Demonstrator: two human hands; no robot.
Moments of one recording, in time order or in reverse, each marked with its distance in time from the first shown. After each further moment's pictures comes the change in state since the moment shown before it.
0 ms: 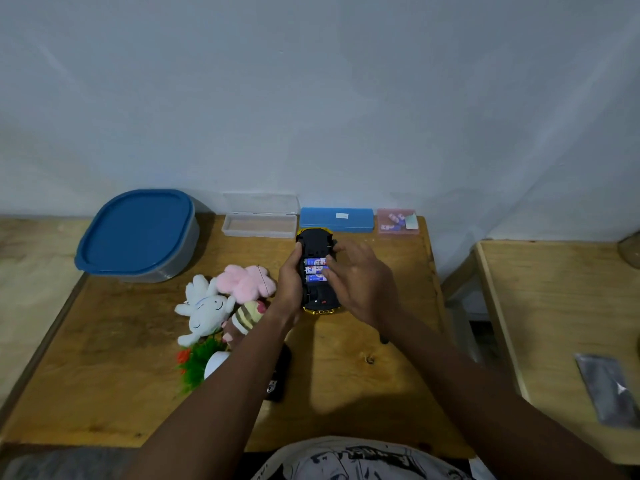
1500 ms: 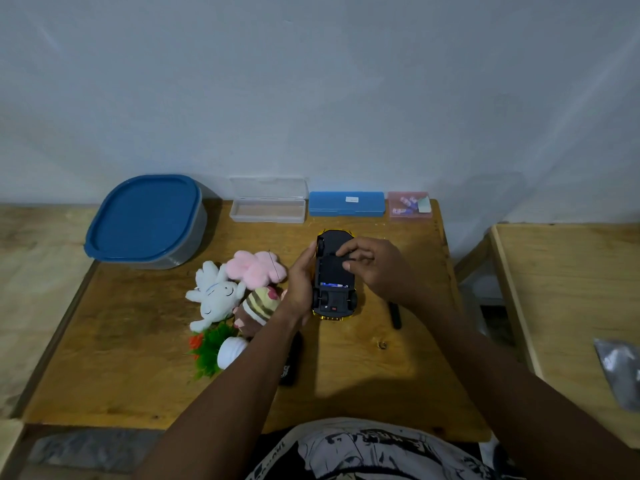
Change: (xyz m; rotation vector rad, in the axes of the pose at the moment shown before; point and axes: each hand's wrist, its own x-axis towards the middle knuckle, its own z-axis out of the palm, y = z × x) left_hand -0.014 -0.012 -0.010 0.111 -0.102 -0.034; right_hand 0.003 0.000 -0.021 0.775 -0.280 0.385
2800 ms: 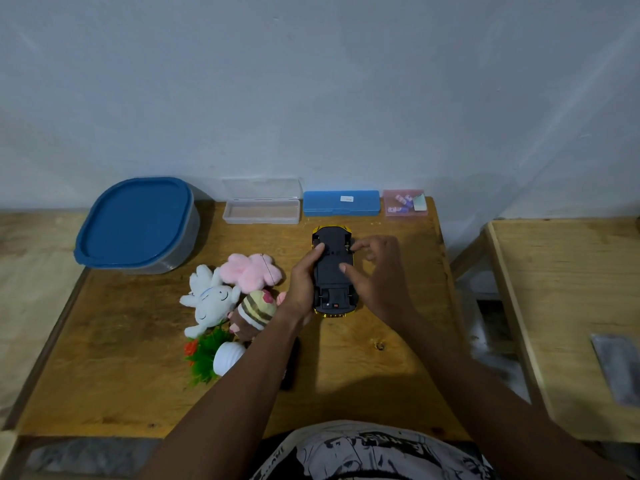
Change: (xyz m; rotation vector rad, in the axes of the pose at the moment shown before) left_hand 0.007 -0.001 0.008 -0.013 -0.021 0.037; right_hand -0.011 0.020 0.023 -0.175 0.417 0.001
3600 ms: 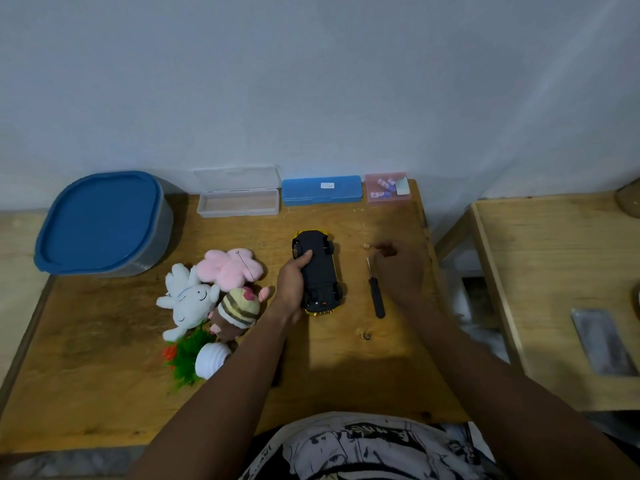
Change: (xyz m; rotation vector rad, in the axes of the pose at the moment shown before) left_hand 0.024 -0.024 -0.006 0.014 0.296 -0.200; right_hand 0.014 0.064 -0.017 -0.045 0.111 0.549
